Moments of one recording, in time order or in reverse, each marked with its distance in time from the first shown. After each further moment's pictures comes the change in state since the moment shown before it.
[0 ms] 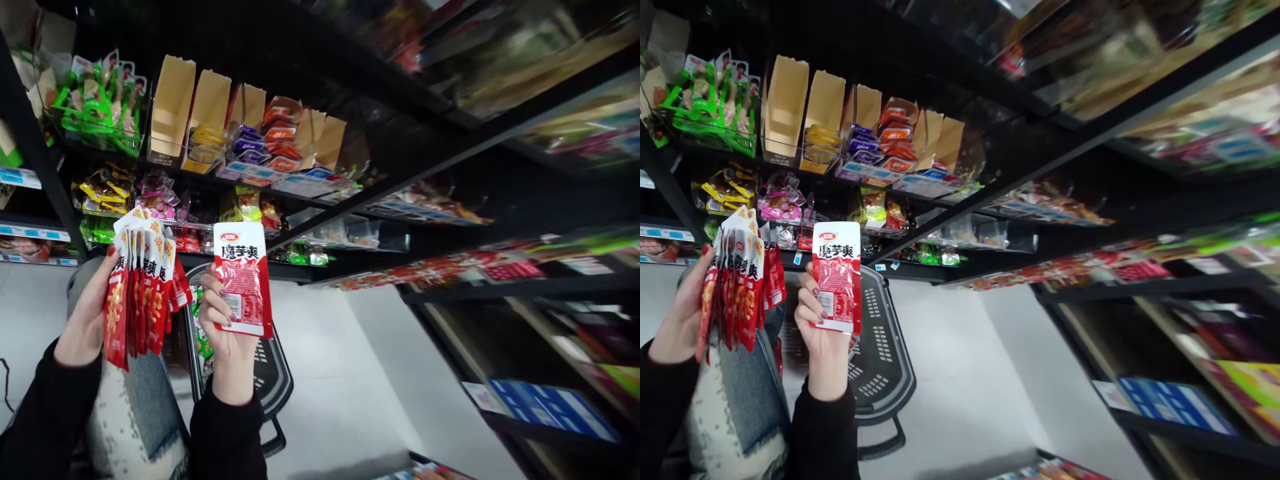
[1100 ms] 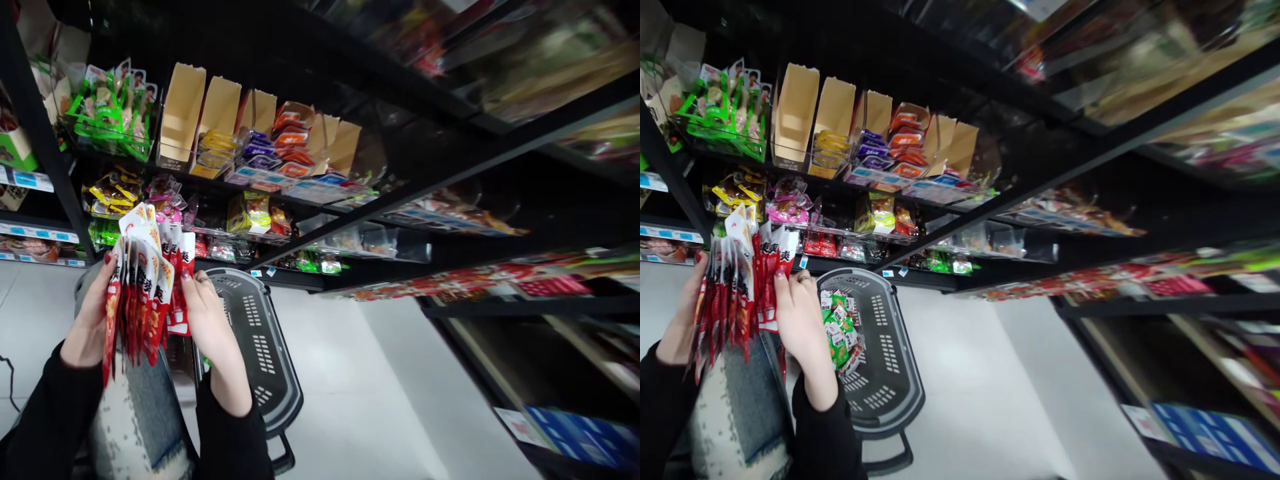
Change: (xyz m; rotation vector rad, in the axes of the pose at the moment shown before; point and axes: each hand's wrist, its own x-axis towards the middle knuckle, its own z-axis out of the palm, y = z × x) left_hand -0.006 -0.002 0.008 0.016 0.161 0.225; right_hand 0.020 0.025 0.022 -1.916 0.256 -0.221
